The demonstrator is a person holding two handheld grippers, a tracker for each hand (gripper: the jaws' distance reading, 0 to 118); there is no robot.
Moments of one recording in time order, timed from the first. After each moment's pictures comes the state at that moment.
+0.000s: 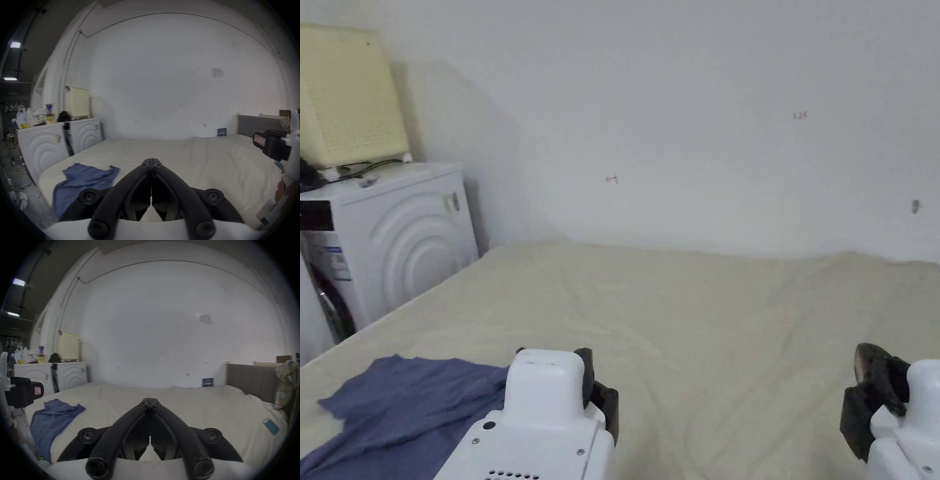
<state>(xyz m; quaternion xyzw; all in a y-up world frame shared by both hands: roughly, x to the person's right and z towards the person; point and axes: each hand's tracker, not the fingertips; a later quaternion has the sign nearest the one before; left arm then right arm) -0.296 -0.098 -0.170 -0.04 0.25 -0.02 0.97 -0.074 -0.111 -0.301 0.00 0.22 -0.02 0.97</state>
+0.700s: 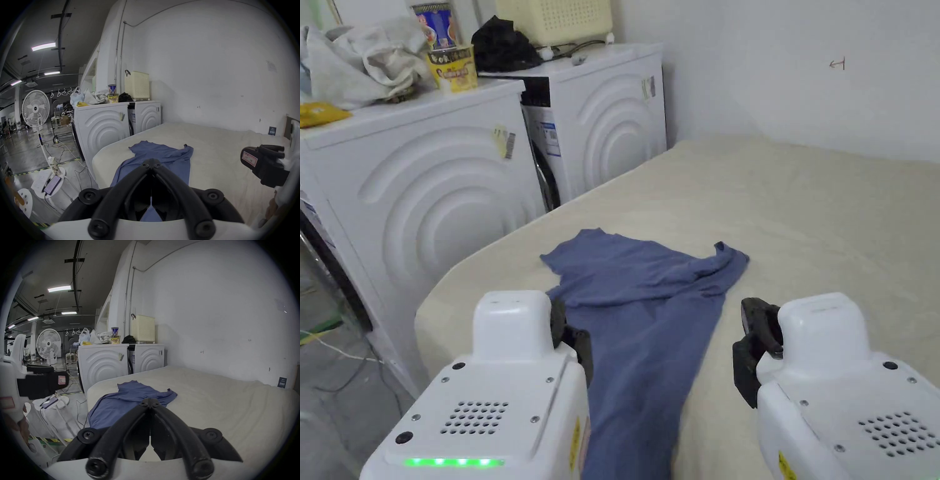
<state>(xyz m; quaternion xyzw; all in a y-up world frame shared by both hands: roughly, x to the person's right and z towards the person) -0.415 -0.135 -0.048 -0.10 0.45 0.03 0.89 -0.283 -0.154 -0.220 -0.07 0.52 0.04 0.85</state>
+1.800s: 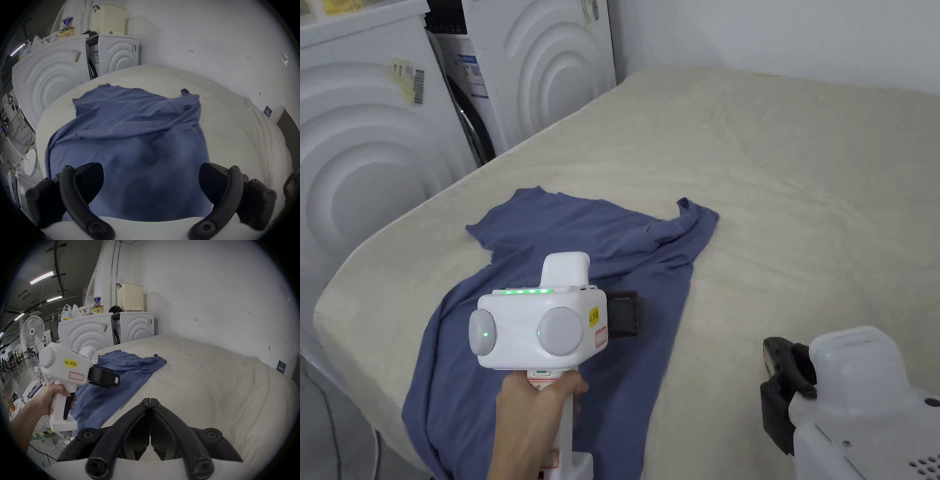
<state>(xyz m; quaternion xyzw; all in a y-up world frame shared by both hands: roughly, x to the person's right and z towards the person) -0.626 -0.274 -0.238 -0.34 0.32 0.18 0.87 -0.319 -0.225 -0.302 -0.20 0.47 0.09 0.86</state>
